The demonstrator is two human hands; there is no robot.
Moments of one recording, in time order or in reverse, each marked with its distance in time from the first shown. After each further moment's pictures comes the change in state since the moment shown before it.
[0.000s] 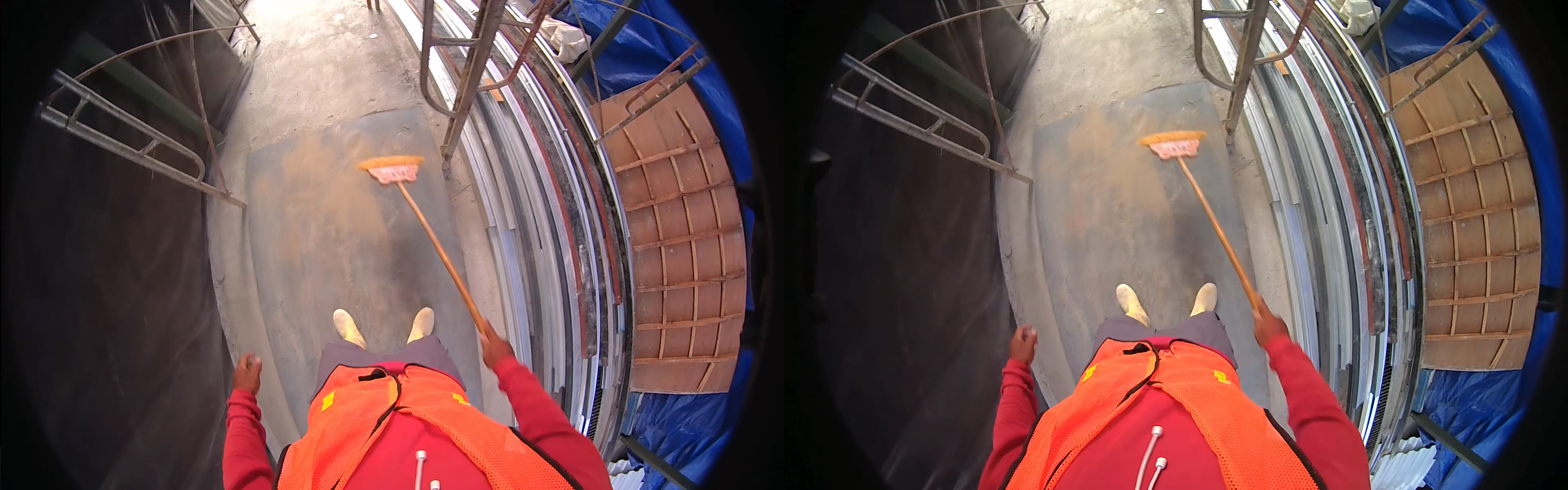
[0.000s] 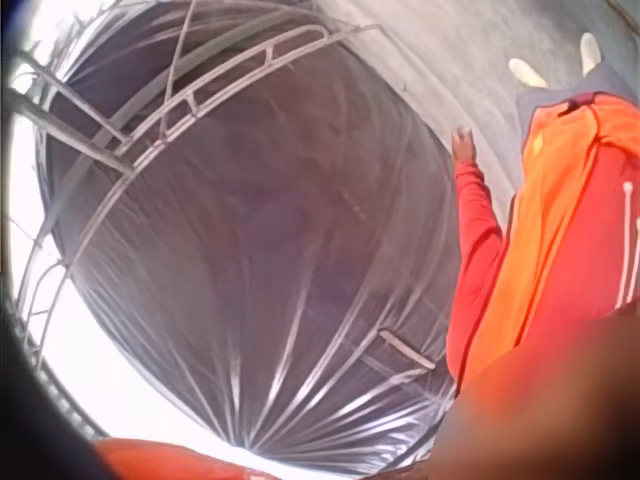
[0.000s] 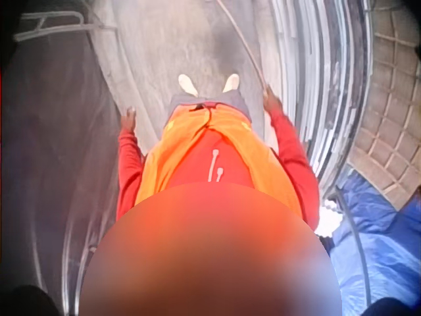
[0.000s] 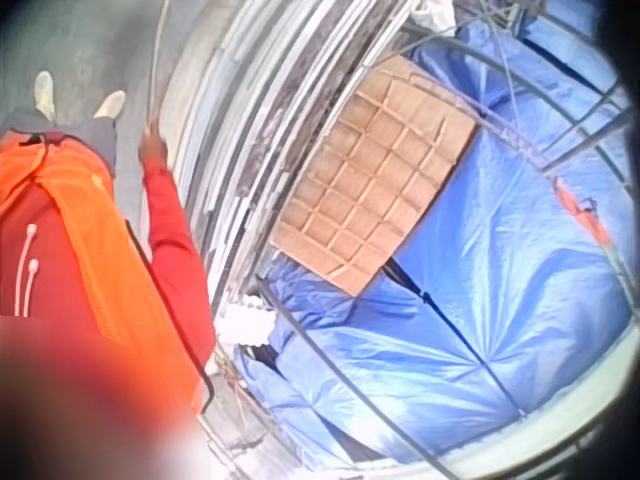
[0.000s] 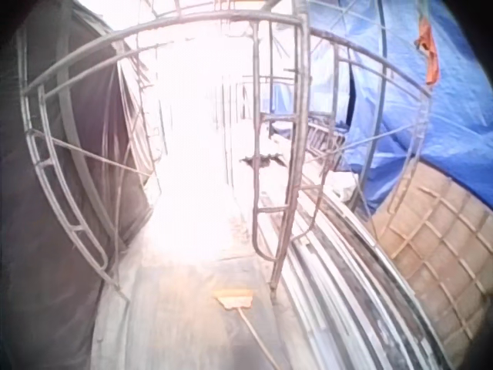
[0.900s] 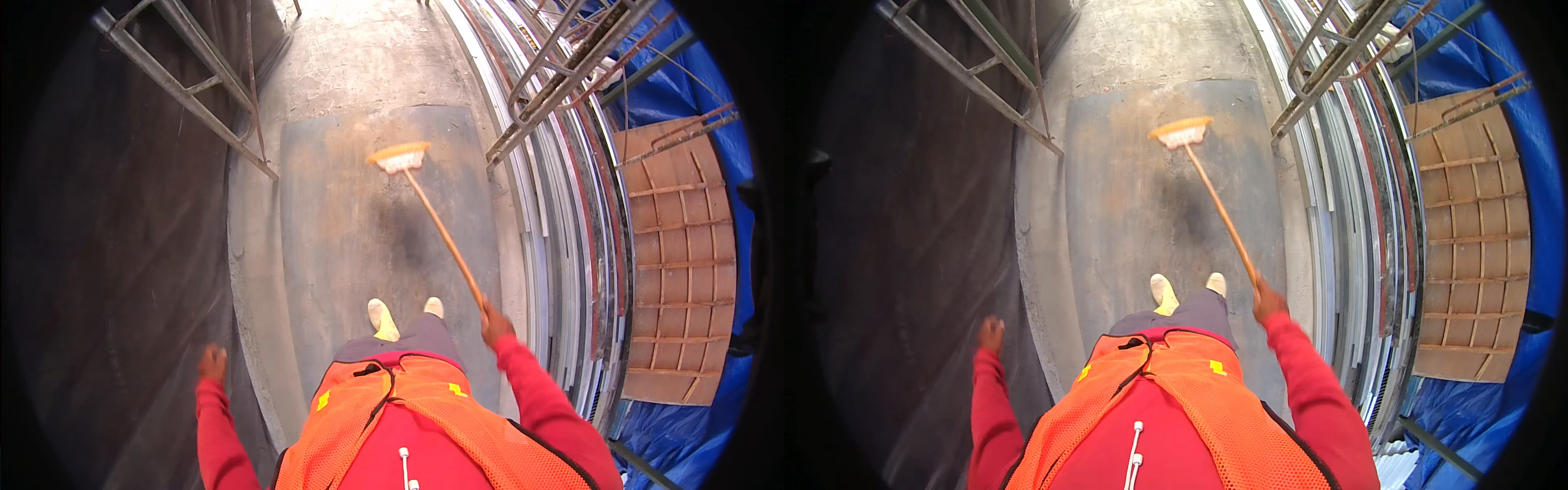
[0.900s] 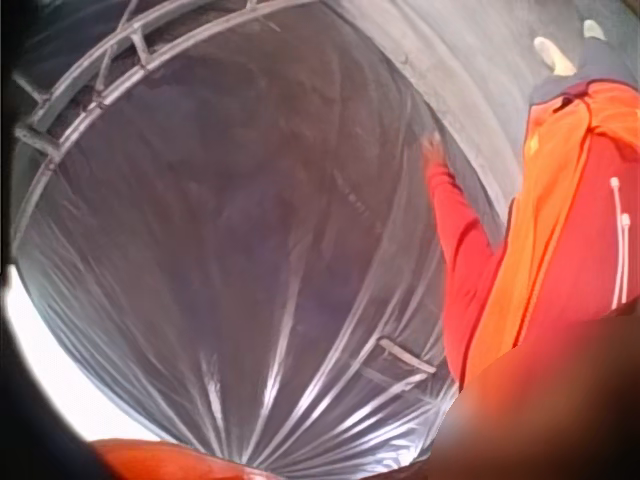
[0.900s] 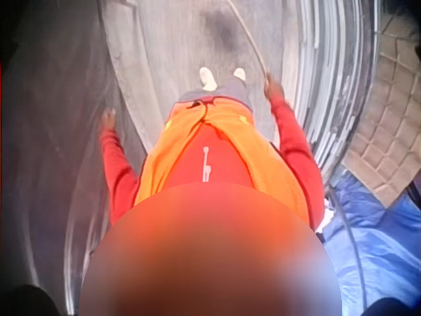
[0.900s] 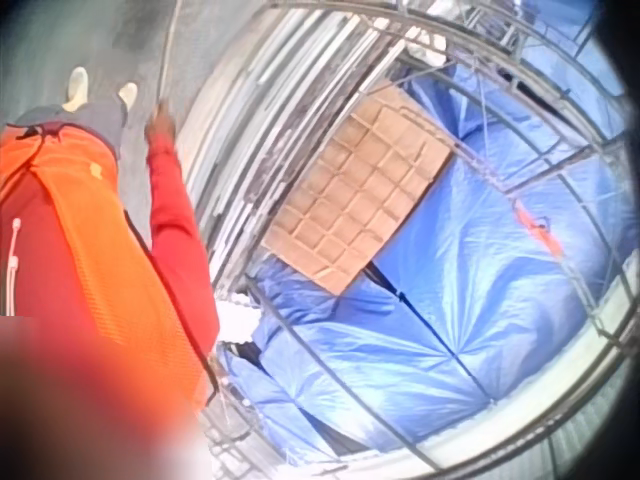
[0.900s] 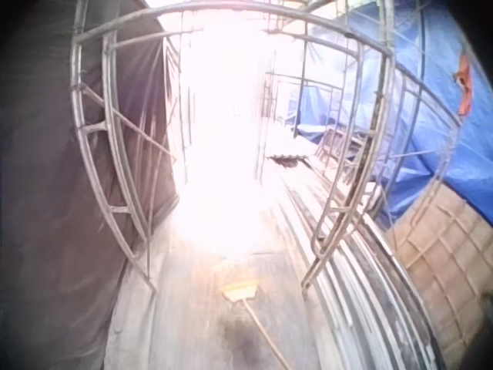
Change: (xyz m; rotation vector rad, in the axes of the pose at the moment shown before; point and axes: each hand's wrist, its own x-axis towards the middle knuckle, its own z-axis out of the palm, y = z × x) left_hand 0.104 -0.240 -0.219 0.256 0.144 -0.118; right_hand -0.010 -0.232 0.106 -0.049 0.221 -0.178
